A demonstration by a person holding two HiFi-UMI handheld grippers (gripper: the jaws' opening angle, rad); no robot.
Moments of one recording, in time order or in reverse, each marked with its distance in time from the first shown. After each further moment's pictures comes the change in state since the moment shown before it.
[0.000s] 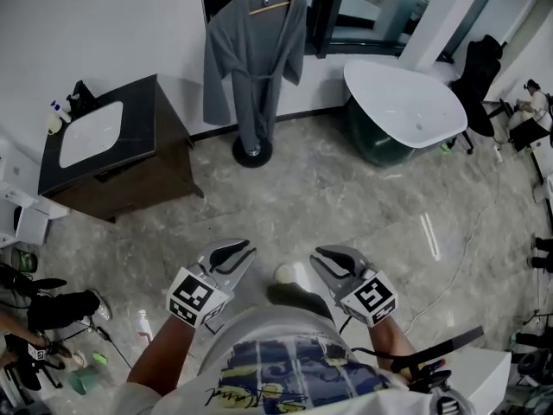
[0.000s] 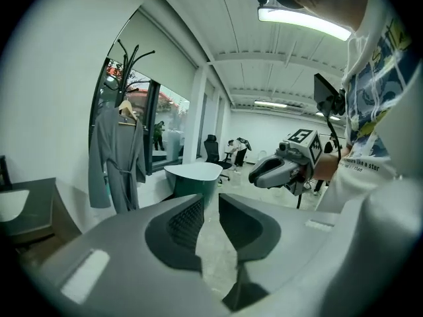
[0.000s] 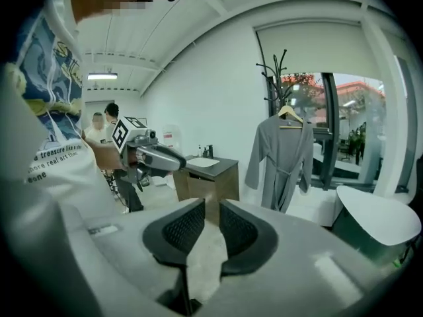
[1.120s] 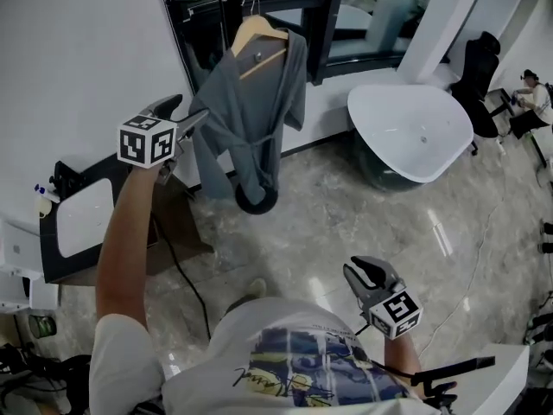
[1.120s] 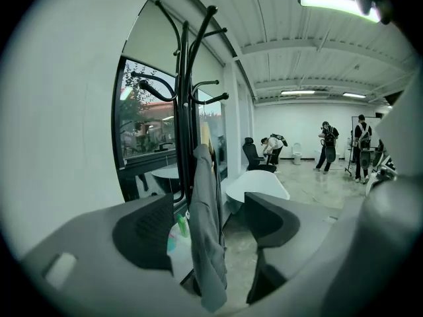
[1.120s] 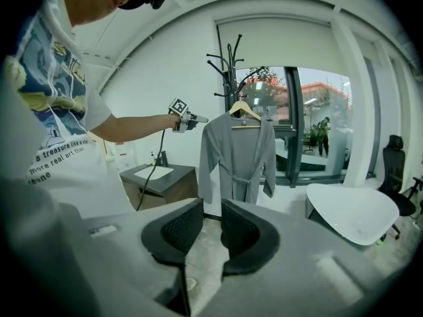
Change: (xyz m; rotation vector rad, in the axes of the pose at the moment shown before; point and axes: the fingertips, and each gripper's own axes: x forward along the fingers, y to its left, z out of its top) left arm 0.169 0.519 0.289 0.147 0.001 0.236; right arm 0.106 -0.208 0.074 0.168 -0.016 -0.274
